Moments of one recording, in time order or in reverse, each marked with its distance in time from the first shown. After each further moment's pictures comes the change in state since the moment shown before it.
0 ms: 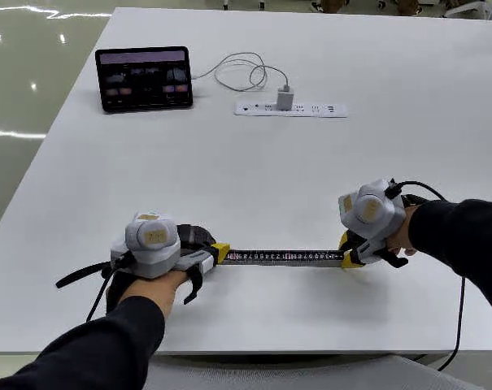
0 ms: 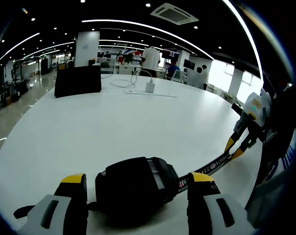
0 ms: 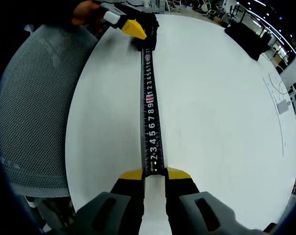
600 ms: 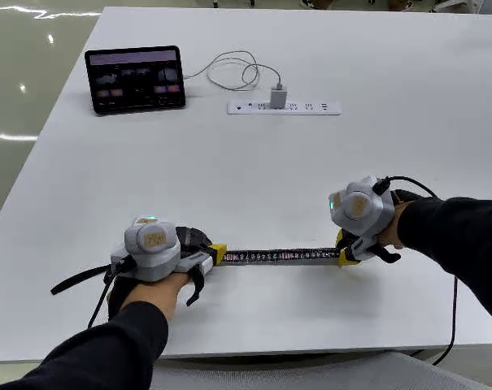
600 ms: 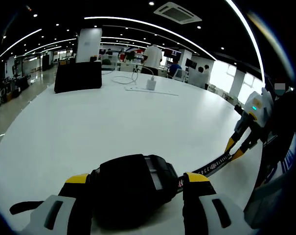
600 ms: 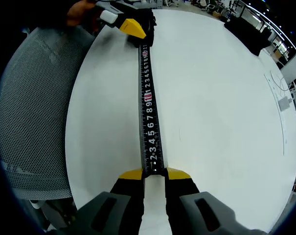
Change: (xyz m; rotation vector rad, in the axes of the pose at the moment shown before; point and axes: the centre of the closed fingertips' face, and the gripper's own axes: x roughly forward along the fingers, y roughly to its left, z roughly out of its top) left arm 0.004 -0.002 -0.005 -0.026 0.023 0.005; right arm 0.000 -0.001 0.000 0.020 0.048 0.008
